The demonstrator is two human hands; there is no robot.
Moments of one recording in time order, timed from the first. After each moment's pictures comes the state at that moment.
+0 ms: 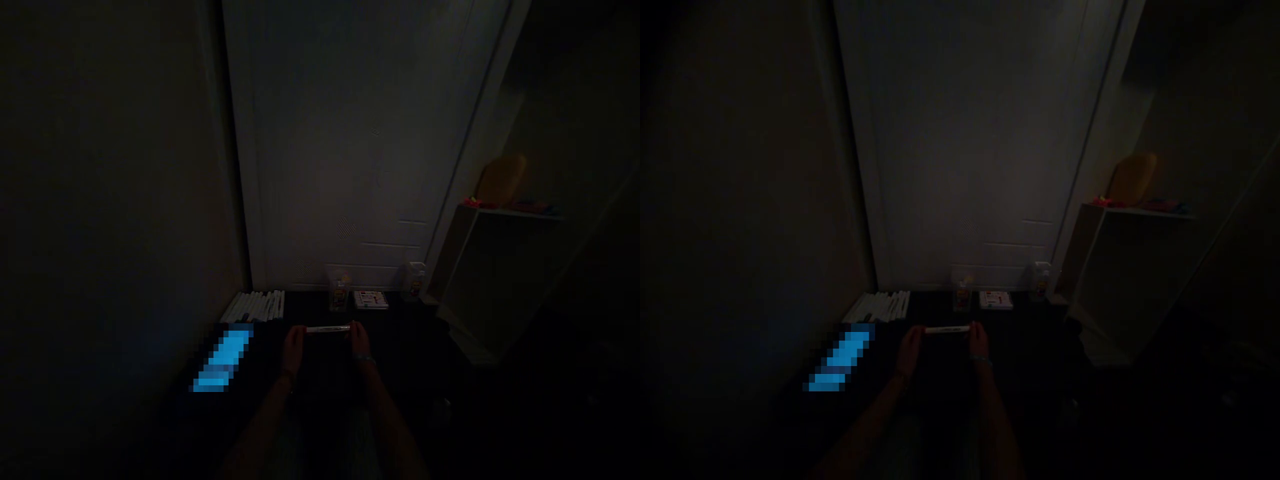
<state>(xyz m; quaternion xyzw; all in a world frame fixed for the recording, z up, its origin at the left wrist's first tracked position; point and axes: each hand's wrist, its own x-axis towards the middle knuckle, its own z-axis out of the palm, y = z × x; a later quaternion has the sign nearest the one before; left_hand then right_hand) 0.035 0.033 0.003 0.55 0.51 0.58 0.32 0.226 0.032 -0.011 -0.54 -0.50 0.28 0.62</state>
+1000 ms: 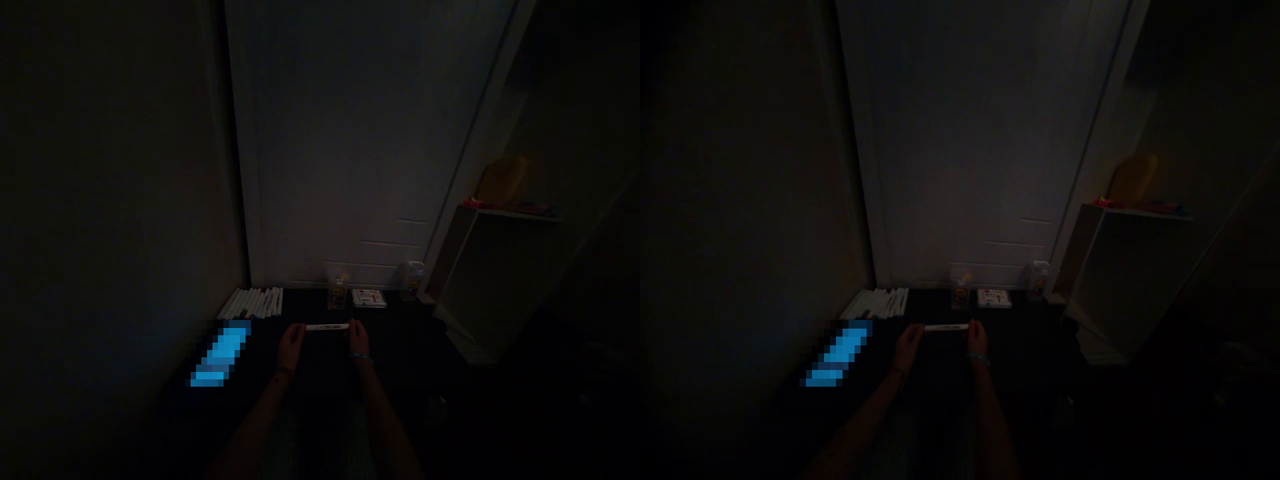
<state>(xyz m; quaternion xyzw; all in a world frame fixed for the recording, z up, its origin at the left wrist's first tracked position) 0.034 0.037 -0.002 0.56 0.48 0.58 0.35 0.228 0.033 -0.015 -0.56 -0.49 0.25 0.62</state>
